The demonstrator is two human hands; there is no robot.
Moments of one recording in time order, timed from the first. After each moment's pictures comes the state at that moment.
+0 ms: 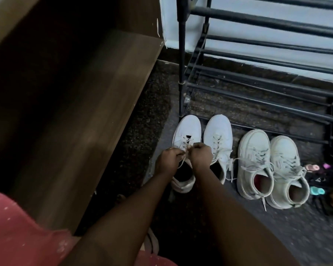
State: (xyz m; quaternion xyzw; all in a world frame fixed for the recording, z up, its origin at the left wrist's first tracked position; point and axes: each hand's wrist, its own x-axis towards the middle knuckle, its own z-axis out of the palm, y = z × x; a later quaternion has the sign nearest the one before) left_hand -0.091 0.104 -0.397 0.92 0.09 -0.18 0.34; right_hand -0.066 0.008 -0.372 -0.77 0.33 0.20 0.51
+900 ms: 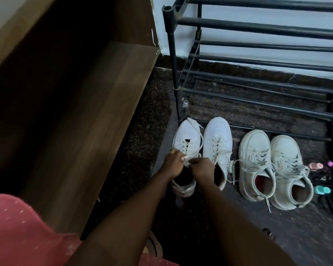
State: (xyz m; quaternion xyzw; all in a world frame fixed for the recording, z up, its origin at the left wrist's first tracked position) left_hand -0.080 0.095 -0.390 0.92 0.08 -0.23 0.32; right_hand -0.090 -0.014 -0.385 -0.84 0.23 0.26 0.42
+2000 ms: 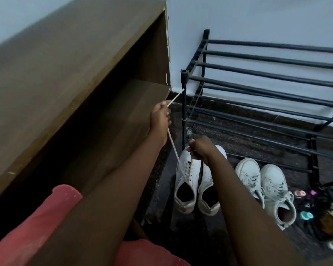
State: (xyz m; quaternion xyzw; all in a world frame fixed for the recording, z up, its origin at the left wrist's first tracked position) left_hand 0.001 0.122 -0.182 0.62 0.25 0.08 0.74; right_hand -0.024 -0.003 -0.226 -0.76 0.14 0.29 0.57
